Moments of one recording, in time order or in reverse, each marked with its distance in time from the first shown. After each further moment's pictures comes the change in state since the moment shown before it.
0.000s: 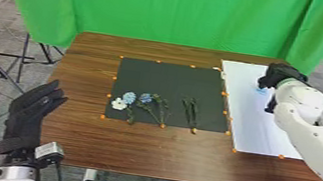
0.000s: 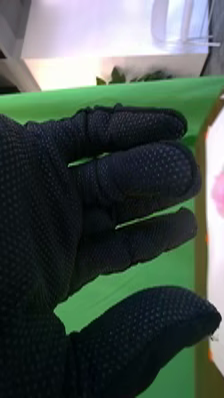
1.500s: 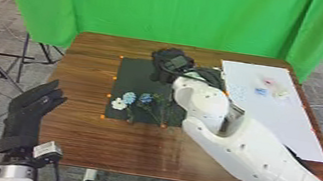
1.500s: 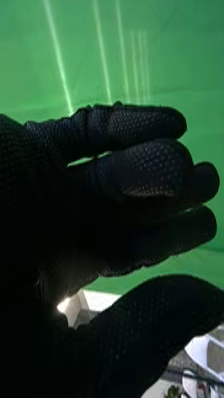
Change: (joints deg) left arm 0.5 0.8 -1.2 0.2 0.1 -0.5 -0.8; right arm 7.4 -18.7 -19.4 -13.9 -10.7 1.1 -7.2
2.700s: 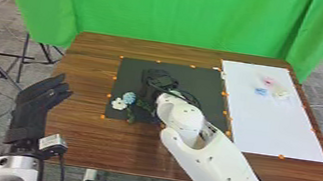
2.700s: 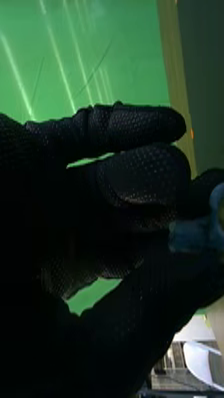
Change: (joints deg) left arm -4.5 -0.9 0.8 1.0 1.4 -2.5 -3.3; right arm -13.0 -13.8 7.5 9.1 -7.3 1.0 -2.1
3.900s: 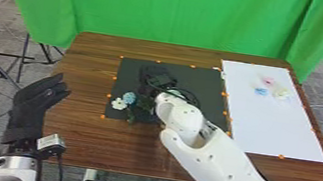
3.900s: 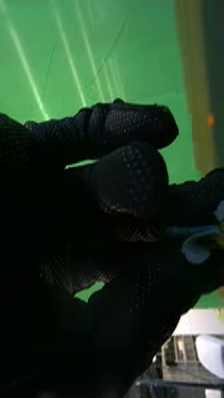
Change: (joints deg) left arm 0.5 0.0 -0.6 -0.2 0.0 0.2 0.5; right arm 2.8 1.7 -3.8 0.9 2.0 4.7 0.7
